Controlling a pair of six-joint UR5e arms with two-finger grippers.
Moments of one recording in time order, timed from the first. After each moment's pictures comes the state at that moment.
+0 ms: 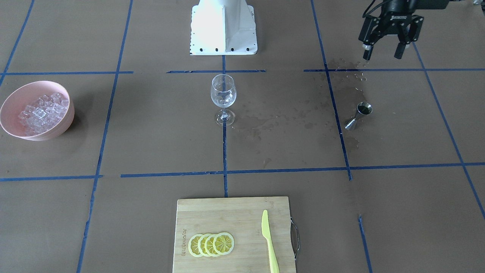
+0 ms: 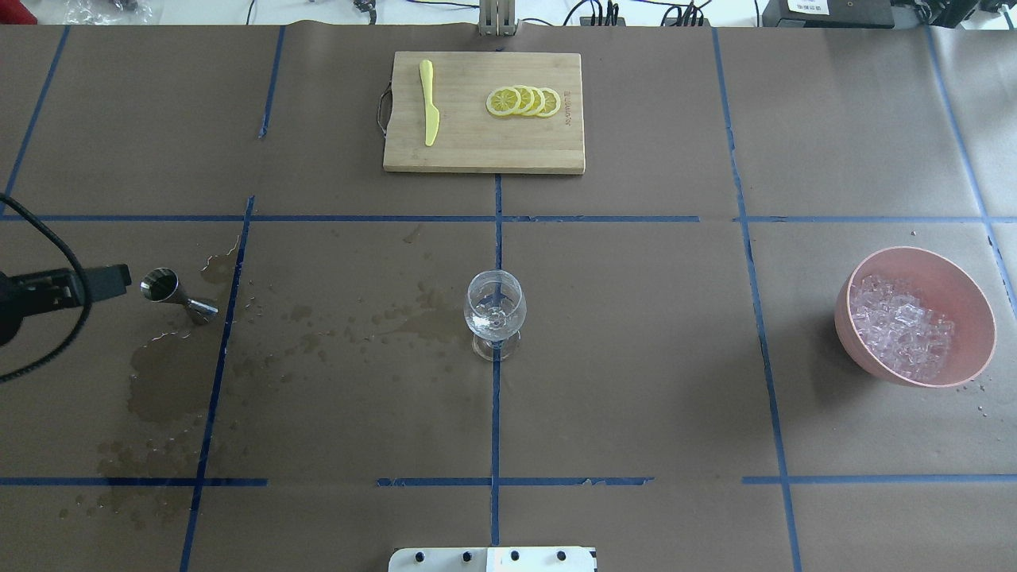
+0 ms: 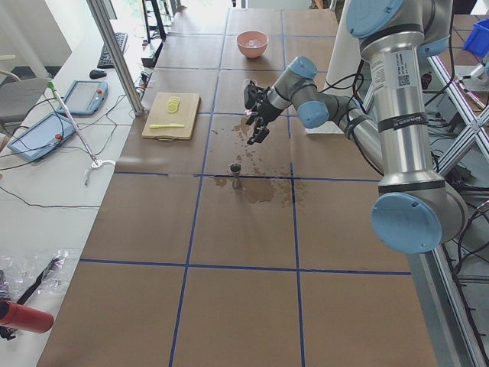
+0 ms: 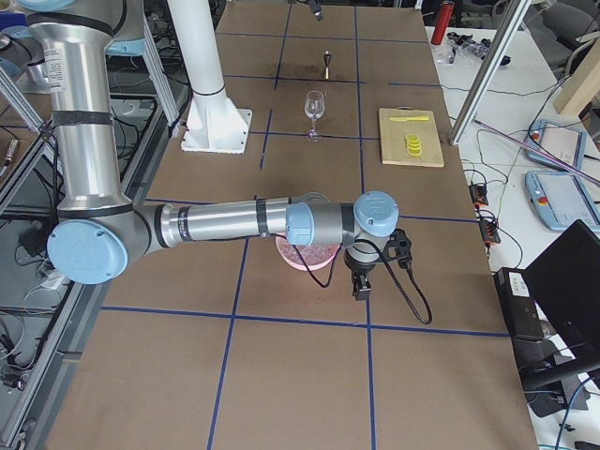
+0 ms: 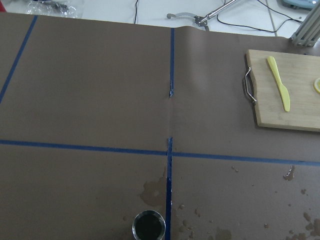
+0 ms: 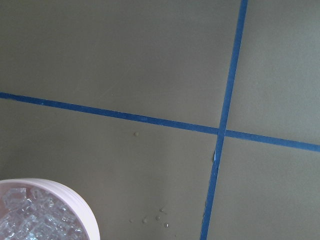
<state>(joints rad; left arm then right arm) -0.50 -1.31 -2.47 -1.84 -1.36 -1.35 1.53 -1.50 1.65 -1.65 2.42 -0.07</state>
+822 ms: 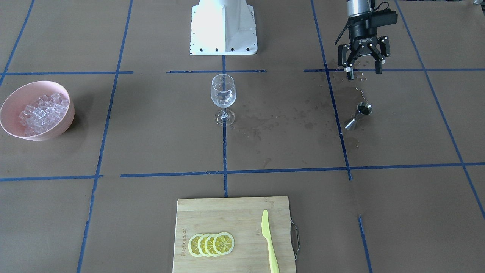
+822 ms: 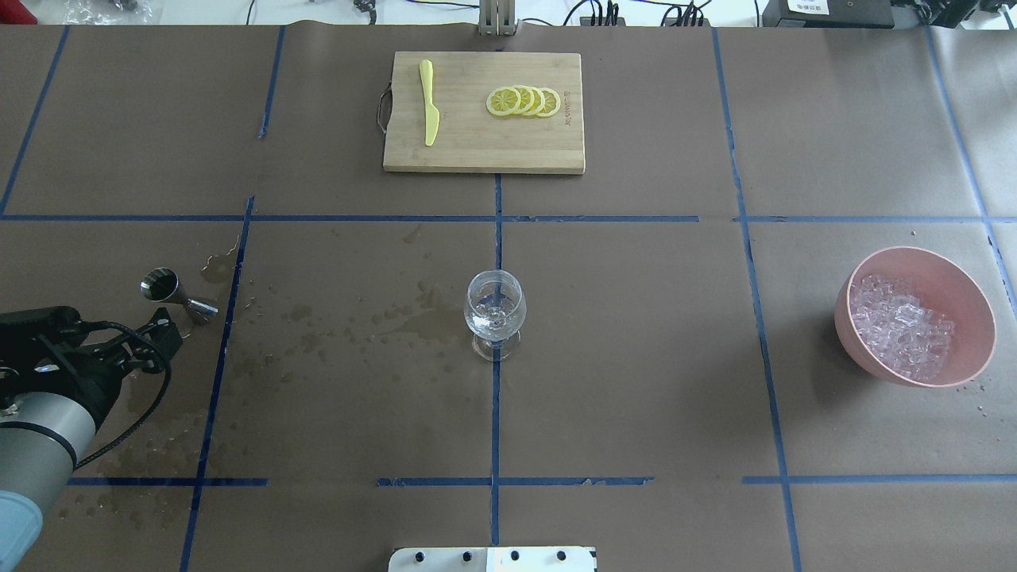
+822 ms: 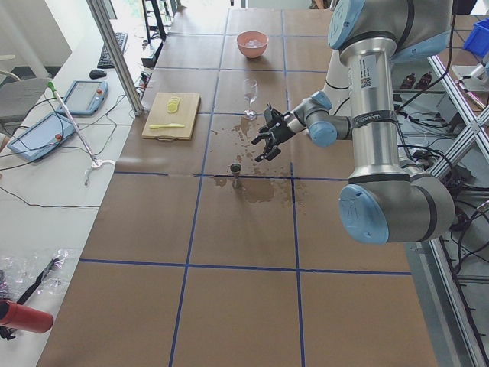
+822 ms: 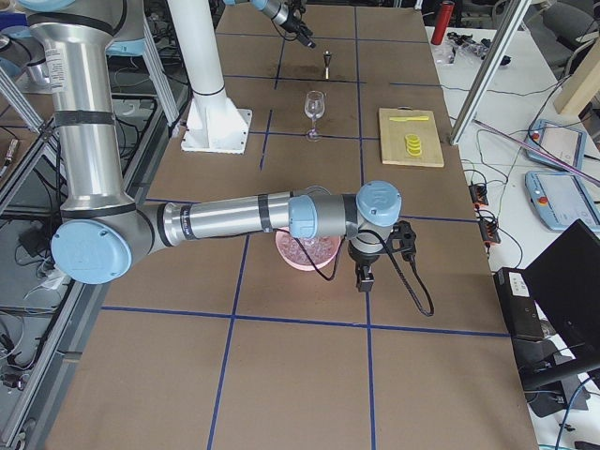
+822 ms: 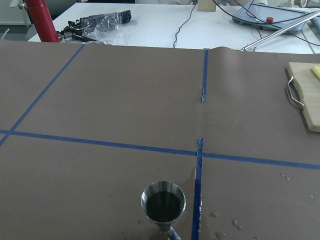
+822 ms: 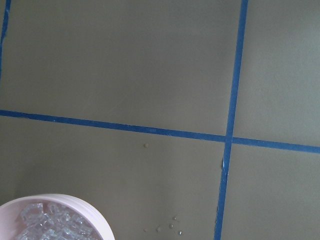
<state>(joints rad) -0.17 -1.29 -2.27 -1.79 -0.78 -1.67 1.53 -1.48 1.66 -1.65 2.43 0.00</state>
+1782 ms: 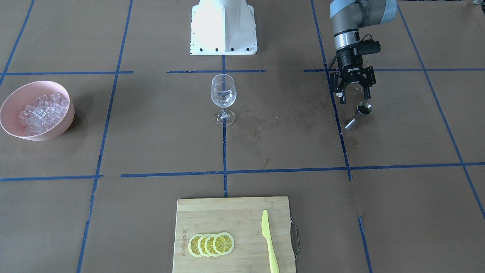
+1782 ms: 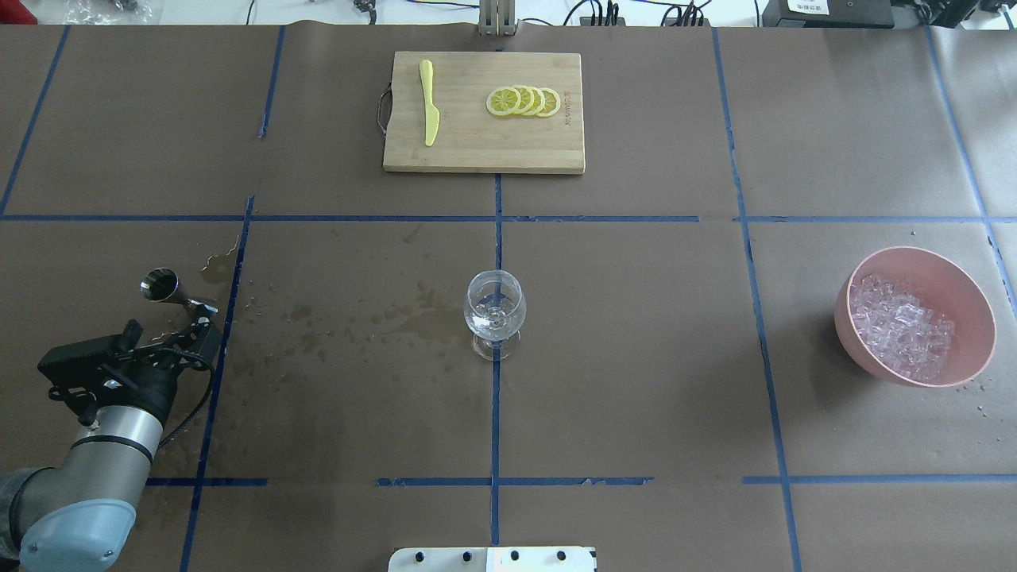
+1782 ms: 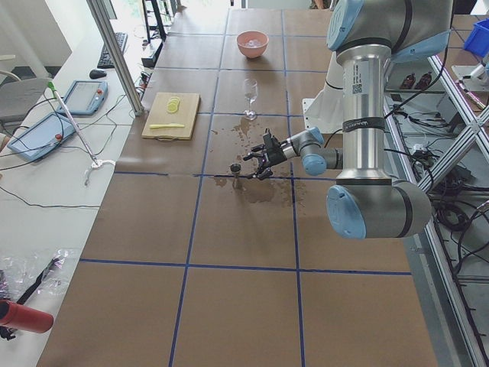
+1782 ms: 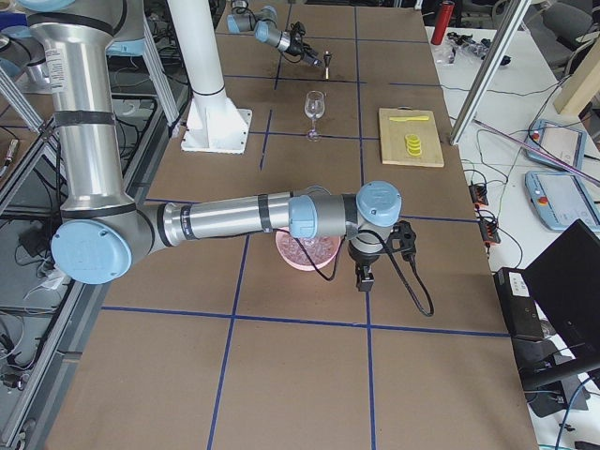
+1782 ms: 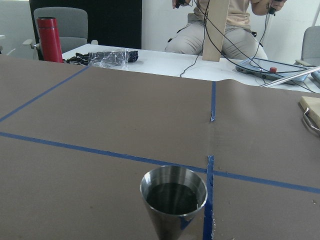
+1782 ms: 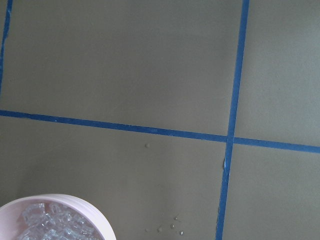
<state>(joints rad) -0.14 -1.41 -1.95 -2.00 -0.58 -1.79 1.53 -1.48 1.66 -1.65 2.43 0.00</state>
